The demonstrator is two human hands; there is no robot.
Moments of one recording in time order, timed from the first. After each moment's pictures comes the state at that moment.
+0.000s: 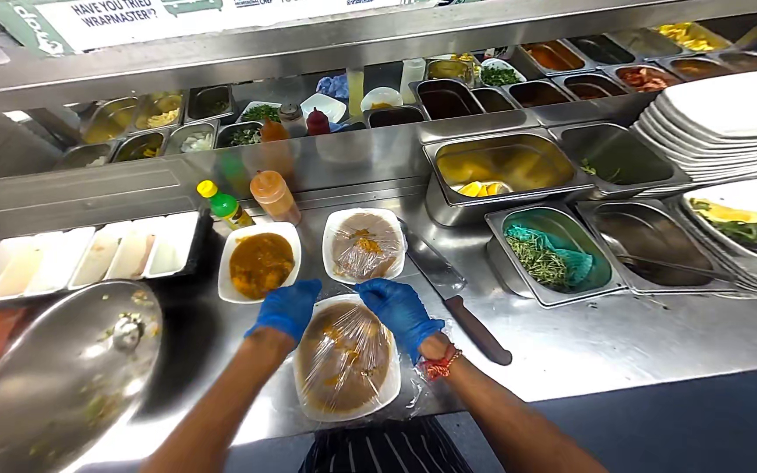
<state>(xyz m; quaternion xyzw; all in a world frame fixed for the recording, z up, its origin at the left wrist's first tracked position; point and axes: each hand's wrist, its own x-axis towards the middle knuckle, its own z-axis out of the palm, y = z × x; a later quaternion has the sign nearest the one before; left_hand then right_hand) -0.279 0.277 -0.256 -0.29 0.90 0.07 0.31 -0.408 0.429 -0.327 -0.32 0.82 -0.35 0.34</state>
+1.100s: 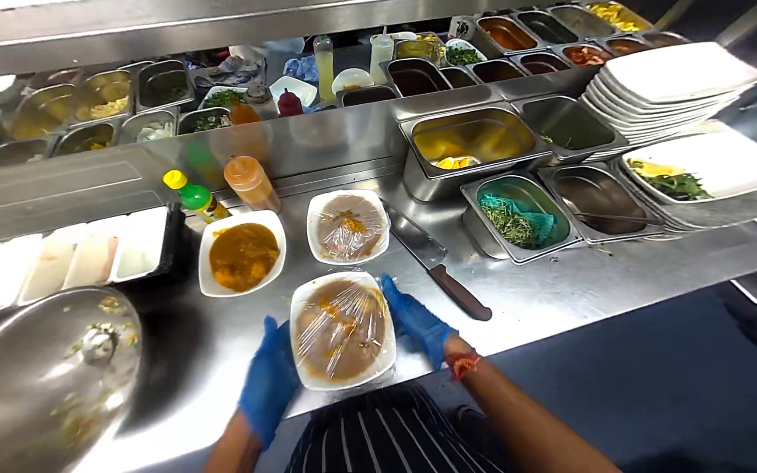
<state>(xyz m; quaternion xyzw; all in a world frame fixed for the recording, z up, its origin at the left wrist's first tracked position) -0.179 0.322 -0.309 -0.41 0.40 0.81 -0.10 -0.371 0.485 -0.328 -0.09 0.75 -0.45 0.48</state>
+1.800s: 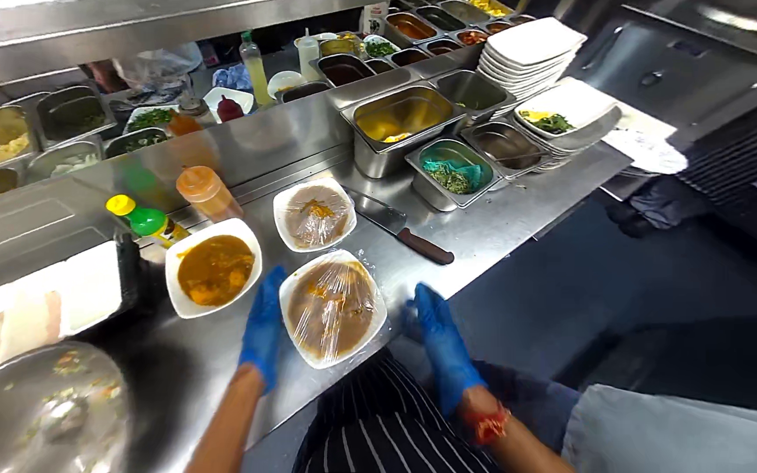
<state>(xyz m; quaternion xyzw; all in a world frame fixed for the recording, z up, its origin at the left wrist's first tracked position) -0.203 0.273 -0.332 -0.32 0.67 0.67 -0.08 -0.259 0.537 -0.311 0.16 0.76 -0.60 0.21</state>
